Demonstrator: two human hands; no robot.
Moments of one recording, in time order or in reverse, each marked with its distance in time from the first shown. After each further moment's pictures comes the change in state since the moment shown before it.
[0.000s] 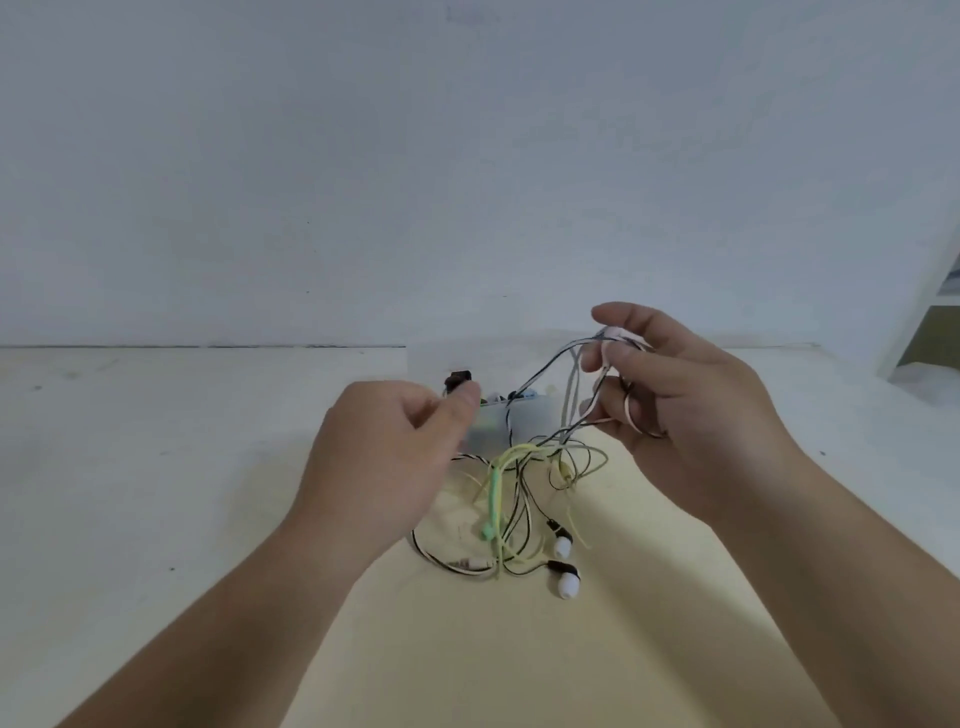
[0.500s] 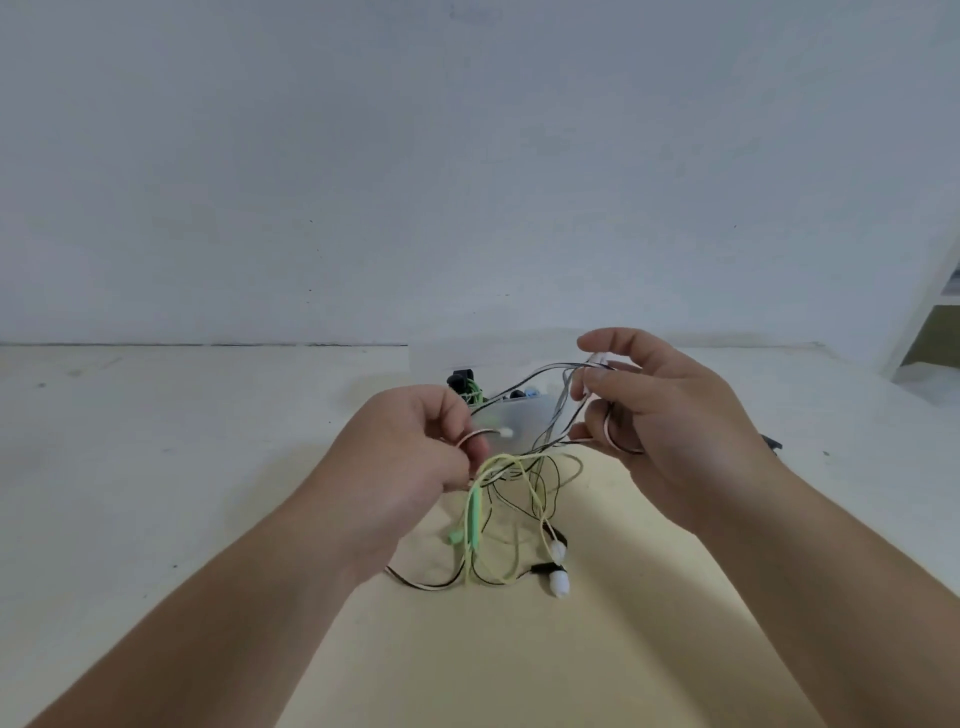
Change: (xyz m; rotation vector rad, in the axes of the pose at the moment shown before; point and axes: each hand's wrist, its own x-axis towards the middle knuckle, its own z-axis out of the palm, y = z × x) left_hand 0.001 -0.001 0.000 -0.407 -0.303 -0.155; right_hand 0.001 0.013 0.004 -0.147 0.054 0.025
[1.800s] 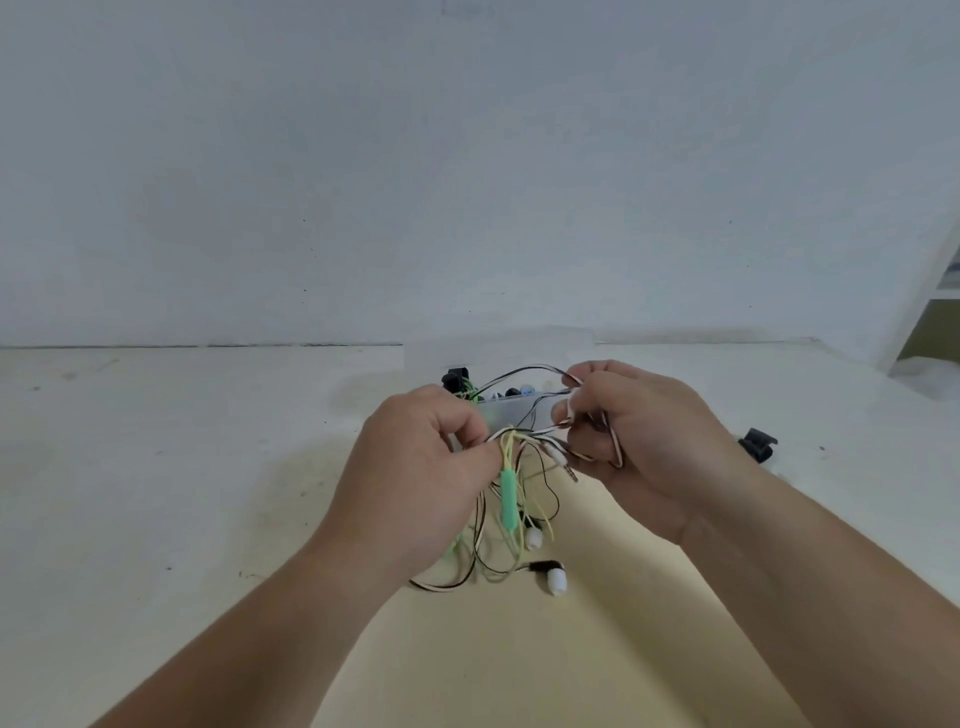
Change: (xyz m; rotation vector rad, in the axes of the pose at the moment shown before) left_hand -0.005 -0.007 0.014 0.380 0.185 0.299; right_hand -0.005 0.001 0.007 0.077 -0.017 0.206
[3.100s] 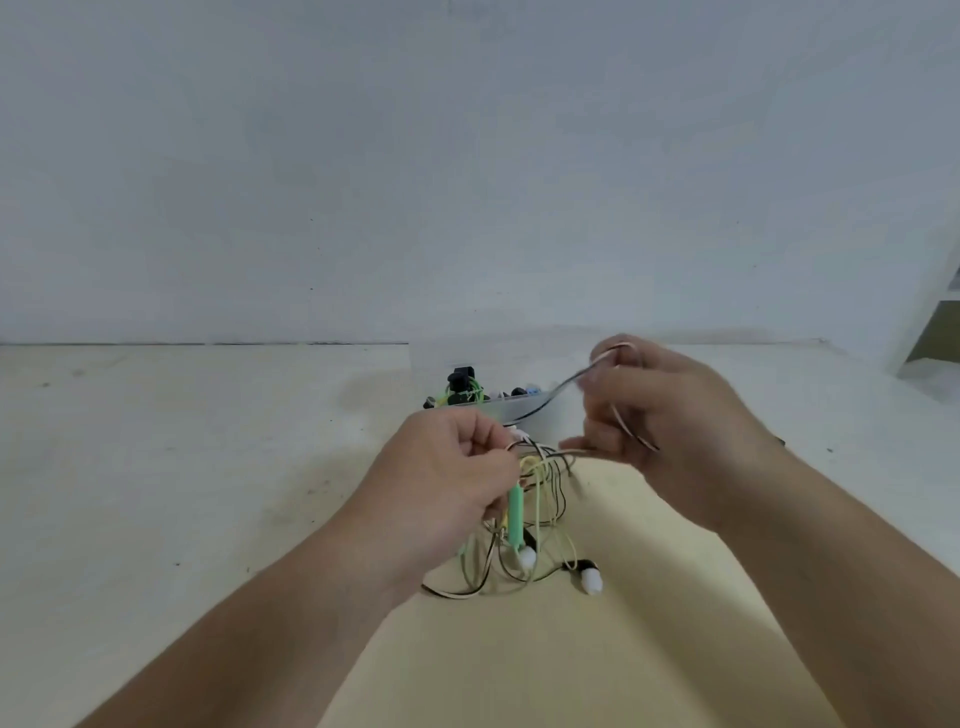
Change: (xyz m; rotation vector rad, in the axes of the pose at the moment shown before) left_hand -0.002 0.000 0.008 -0.344 -0.197 -0.325; right_hand 0.002 -0.008 -0.012 -0.178 -0.101 -0.119
